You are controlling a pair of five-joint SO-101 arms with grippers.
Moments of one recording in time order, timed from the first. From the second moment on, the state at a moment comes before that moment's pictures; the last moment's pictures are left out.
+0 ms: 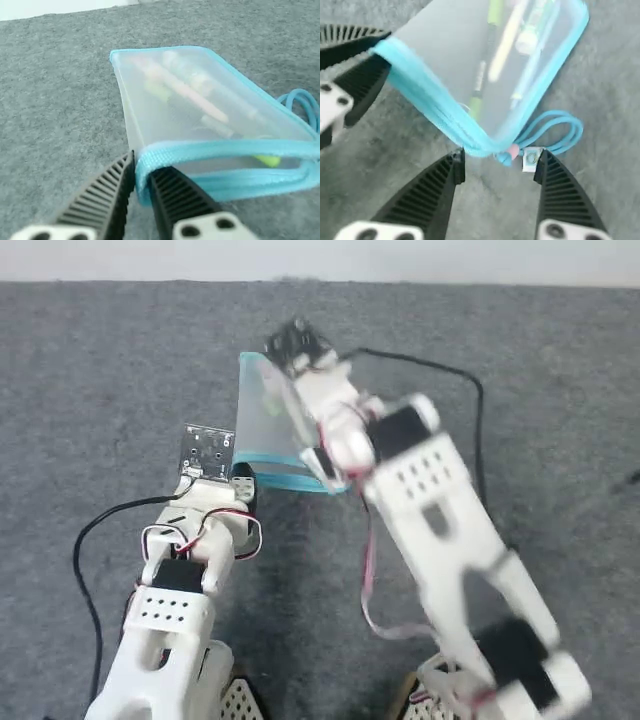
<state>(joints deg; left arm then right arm) 0.6 -54.6 80.0 21.8 2.3 -33.5 -15.6 7.2 75.4 14.4</state>
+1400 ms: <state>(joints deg) 3.1 -54.6 70.9 35.7 2.3 -32.7 -19.6 52.0 13.8 37.4</state>
